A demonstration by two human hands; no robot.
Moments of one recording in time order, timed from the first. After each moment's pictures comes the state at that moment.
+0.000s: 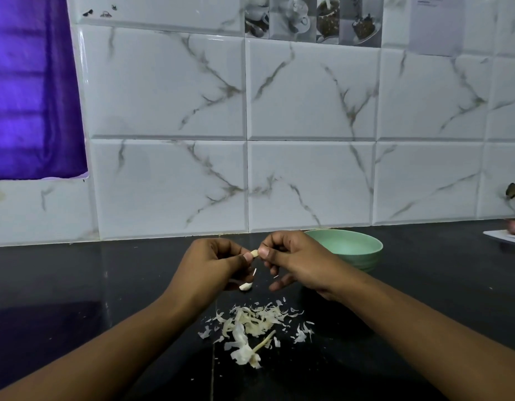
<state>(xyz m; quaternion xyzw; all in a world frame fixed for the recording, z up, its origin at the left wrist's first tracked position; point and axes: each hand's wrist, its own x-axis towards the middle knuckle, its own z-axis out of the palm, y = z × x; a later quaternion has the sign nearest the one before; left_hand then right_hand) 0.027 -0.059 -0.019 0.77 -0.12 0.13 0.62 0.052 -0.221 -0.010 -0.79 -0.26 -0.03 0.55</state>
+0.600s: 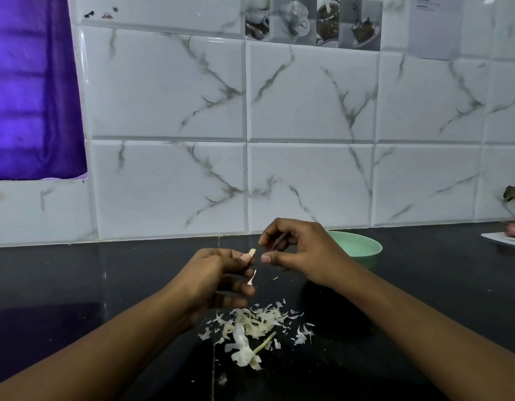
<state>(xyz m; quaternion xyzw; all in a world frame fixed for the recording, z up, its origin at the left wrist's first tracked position) 0.025 -0.058 -0.016 0.71 -0.09 -0.02 0.70 0.059 -0.237 -0.003 -0.81 -0.36 -0.18 0.43</state>
